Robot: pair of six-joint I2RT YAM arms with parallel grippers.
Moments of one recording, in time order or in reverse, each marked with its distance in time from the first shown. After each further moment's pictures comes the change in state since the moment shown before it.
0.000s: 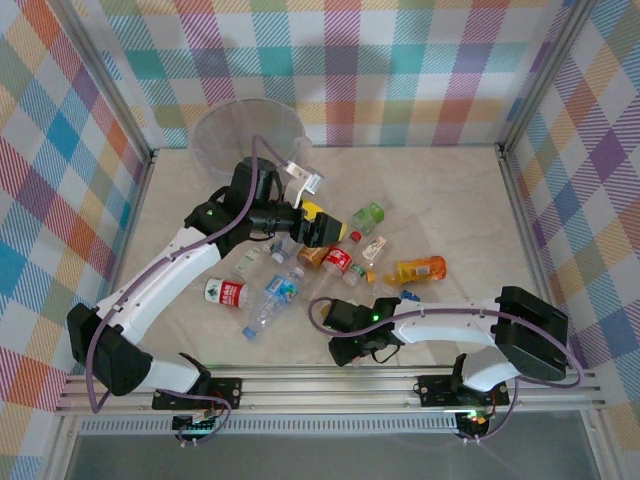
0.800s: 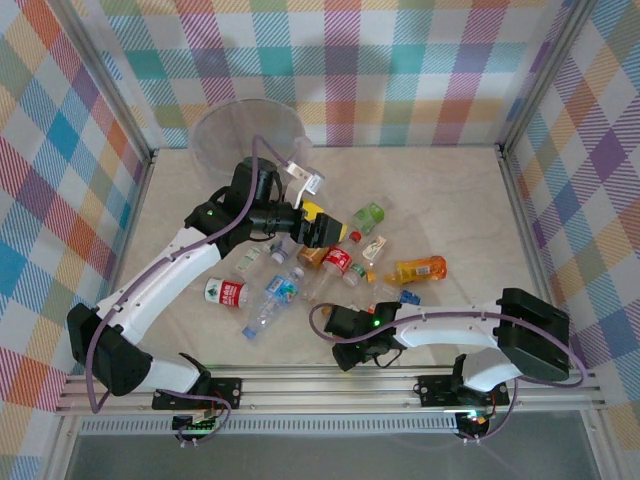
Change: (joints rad) left arm -0.002 0.000 0.000 0.000 0.010 0.000; right arm 0.034 -0.022 -0.023 -0.010 -0.003 0.011
